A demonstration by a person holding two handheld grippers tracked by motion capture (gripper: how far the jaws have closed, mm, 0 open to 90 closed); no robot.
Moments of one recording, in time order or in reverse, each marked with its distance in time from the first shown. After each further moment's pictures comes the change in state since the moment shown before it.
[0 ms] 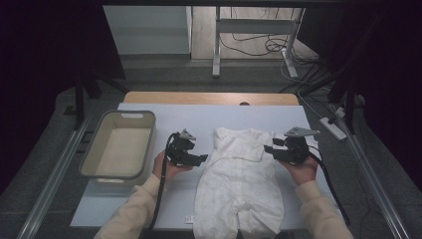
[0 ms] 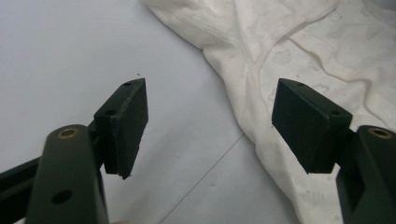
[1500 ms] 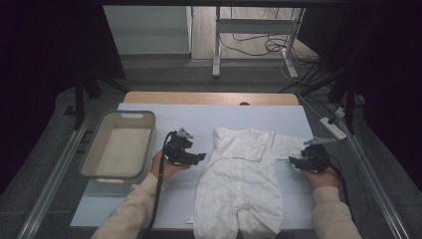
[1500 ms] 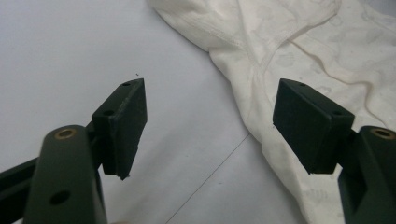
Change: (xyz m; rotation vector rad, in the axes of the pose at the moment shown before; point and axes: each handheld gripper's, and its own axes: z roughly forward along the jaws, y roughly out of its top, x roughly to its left) left arm 0.006 0.000 -0.005 -0.008 -0.002 -0.006; right arm -0.061 -0.057 -0.015 0.227 -0.231 0.082
